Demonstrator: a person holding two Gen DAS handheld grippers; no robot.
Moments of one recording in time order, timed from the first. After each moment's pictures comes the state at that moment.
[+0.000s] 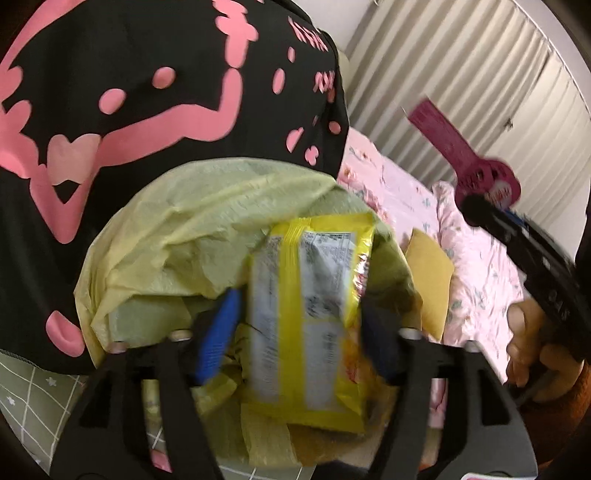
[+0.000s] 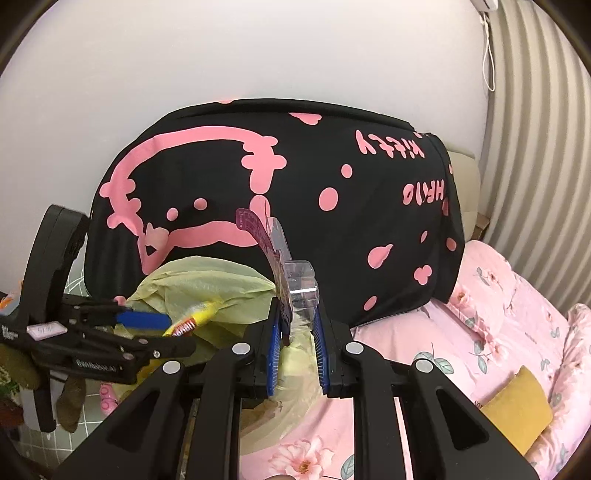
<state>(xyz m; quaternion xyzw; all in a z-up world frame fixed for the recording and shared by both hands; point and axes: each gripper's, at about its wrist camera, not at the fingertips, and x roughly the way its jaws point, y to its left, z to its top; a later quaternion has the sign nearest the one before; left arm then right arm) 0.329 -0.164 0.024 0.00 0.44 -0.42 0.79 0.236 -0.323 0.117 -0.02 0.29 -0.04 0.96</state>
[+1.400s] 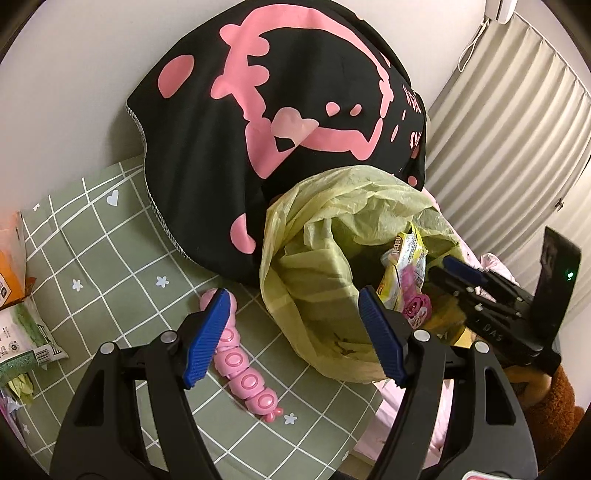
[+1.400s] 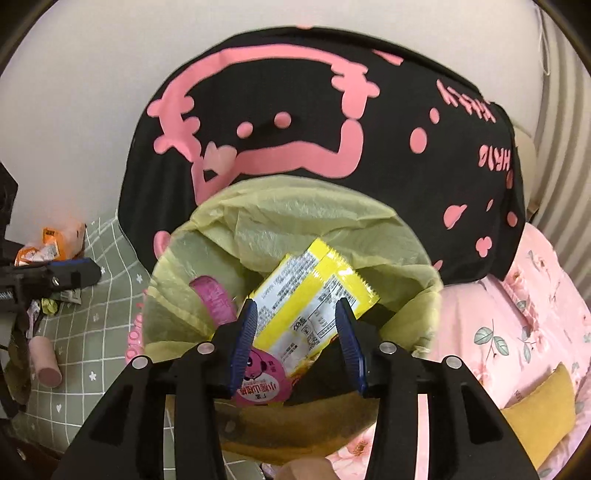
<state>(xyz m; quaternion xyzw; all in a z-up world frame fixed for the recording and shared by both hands) 0.292 -0.013 0.017 -0.09 0.43 -0.27 0.86 0.263 -0.256 0.051 -0.02 0.36 0.05 0.93</state>
